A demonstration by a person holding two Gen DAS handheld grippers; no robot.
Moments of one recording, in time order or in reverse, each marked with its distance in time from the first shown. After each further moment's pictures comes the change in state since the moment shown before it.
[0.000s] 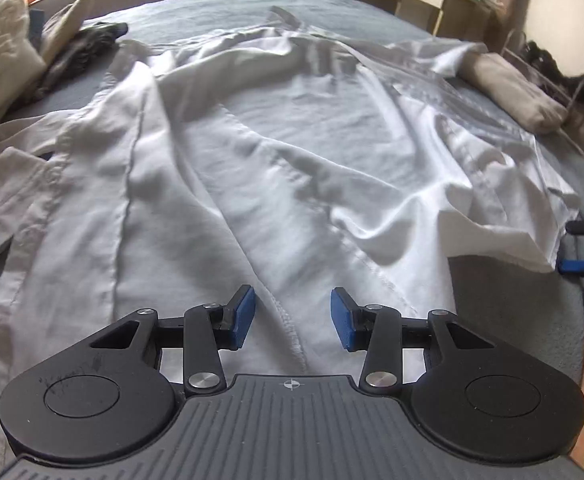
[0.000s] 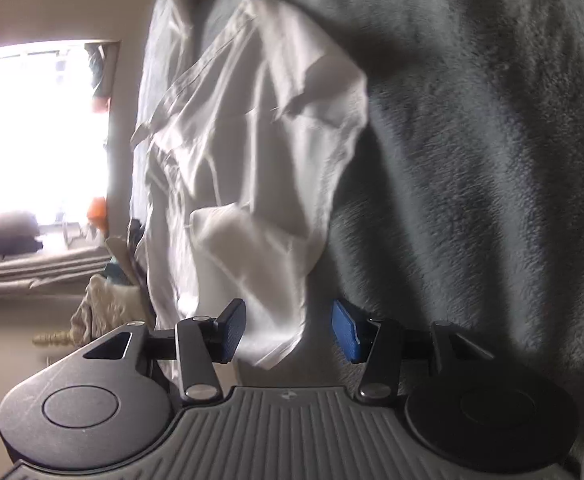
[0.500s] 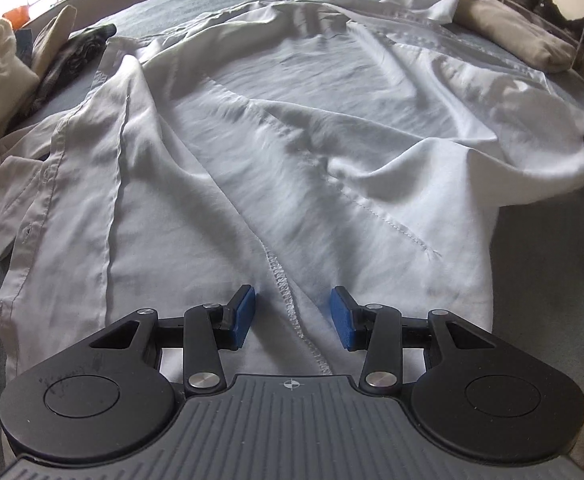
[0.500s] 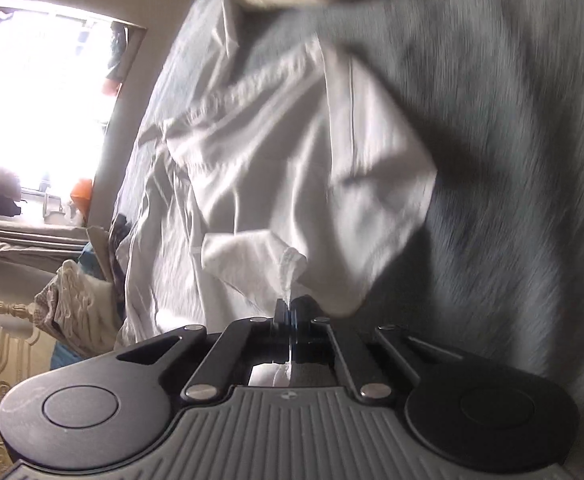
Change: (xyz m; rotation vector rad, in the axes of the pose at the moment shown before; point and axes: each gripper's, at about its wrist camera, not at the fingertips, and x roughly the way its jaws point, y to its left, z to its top) left arm 0.016 -0.014 -0.018 0.123 0.059 0.099; right arm -0.024 0.047 0.026 -0.238 -0.108 -0.103
